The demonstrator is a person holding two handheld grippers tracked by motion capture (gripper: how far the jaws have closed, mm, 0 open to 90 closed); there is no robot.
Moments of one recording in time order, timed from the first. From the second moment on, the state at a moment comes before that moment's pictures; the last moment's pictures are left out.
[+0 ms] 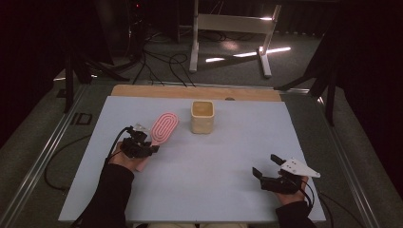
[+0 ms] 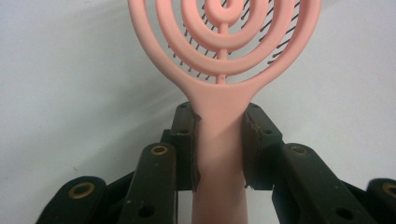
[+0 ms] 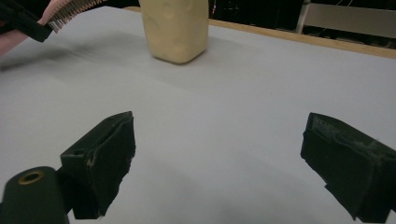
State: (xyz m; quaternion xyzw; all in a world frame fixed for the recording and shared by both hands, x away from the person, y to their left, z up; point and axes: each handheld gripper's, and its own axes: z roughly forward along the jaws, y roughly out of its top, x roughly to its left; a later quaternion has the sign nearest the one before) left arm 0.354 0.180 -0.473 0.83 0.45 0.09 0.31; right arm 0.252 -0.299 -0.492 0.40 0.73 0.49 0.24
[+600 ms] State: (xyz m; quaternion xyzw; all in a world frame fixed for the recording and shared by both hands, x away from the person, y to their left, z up) left arm 0.349 0.177 -0.473 0.82 0.45 0.11 0.34; right arm 0.252 -0.298 -0.493 0.40 0.73 0.49 0.24
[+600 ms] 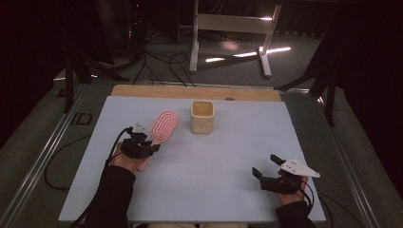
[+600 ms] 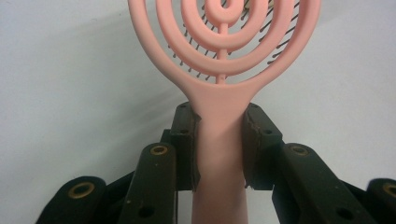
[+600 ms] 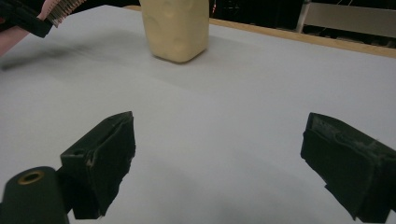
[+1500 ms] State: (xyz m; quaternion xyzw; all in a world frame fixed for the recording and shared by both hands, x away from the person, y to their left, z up) left arm 0.328 0.187 -0.470 0.79 0.42 0.18 0.41; right arm 0.254 -0.292 -0.493 0.40 0.74 0.49 0.24
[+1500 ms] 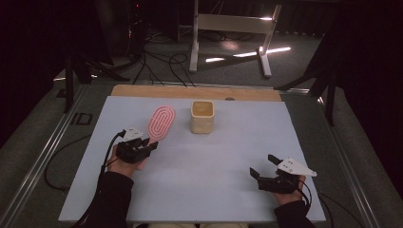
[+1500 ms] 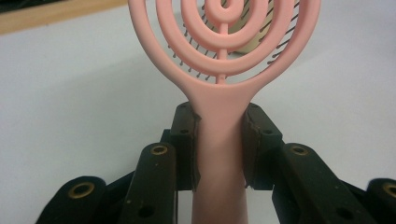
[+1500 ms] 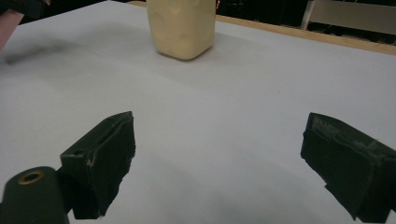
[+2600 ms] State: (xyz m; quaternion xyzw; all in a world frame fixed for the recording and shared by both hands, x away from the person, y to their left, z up) left arm 0.318 0.150 -0.458 0.80 0.36 0.20 0.43; right arm 0.256 -0.280 -0.488 0.41 0.74 0.50 0.21
